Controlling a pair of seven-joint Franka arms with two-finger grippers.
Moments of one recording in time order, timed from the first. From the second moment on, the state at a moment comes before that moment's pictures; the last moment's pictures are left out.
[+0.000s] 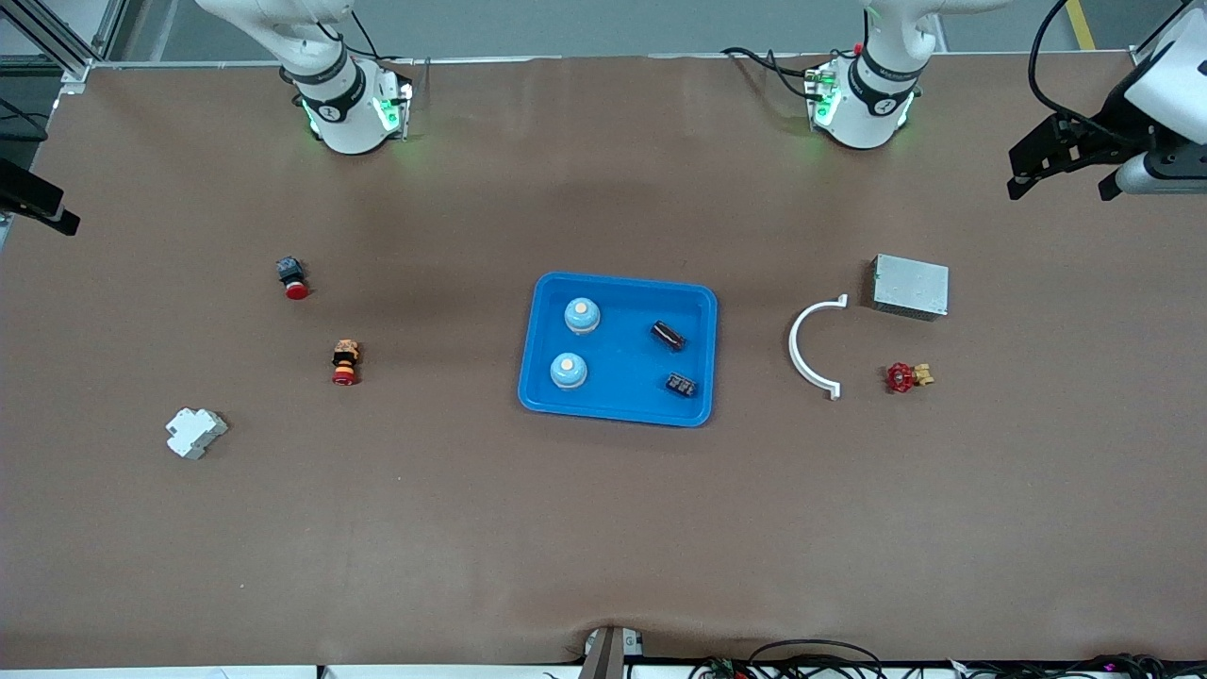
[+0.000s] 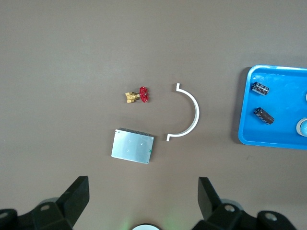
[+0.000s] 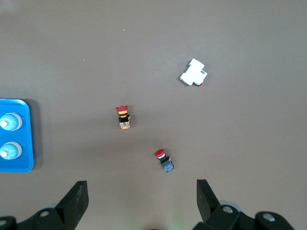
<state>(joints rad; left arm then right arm) -0.03 -0.12 -0.09 -1.59 0.00 1.48 -0.08 -0.10 0.03 -0.01 -1.38 0.02 1.39 -0.03</state>
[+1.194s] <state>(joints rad) -0.03 -0.07 -0.16 -1.68 -0.02 1.48 -0.33 -0.10 0.03 -0.01 -1.38 0.02 1.40 -0.03</state>
